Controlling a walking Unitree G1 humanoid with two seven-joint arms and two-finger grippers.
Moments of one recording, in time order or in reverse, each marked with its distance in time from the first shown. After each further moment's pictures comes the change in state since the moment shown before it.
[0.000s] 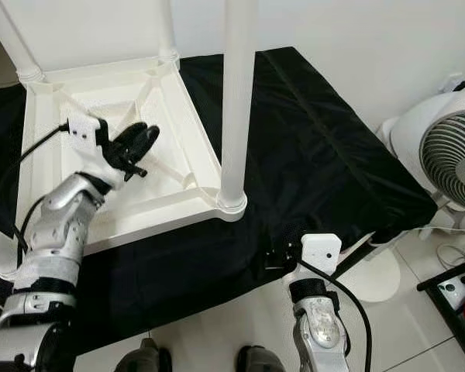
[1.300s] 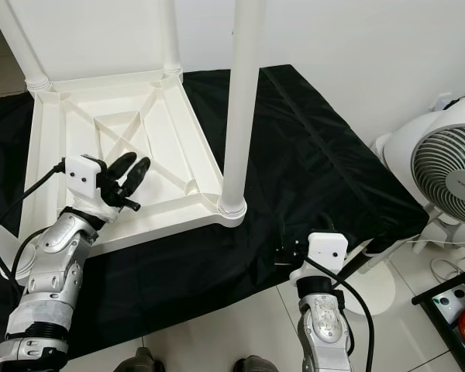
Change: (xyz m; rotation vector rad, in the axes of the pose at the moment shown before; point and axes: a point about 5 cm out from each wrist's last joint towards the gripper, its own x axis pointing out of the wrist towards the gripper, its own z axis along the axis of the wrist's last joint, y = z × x) left arm -0.029 -0.006 -0.019 0.133 0.024 0.055; right arm 0.008 -0.012 -0.010 -0.038 -0.004 -0.051
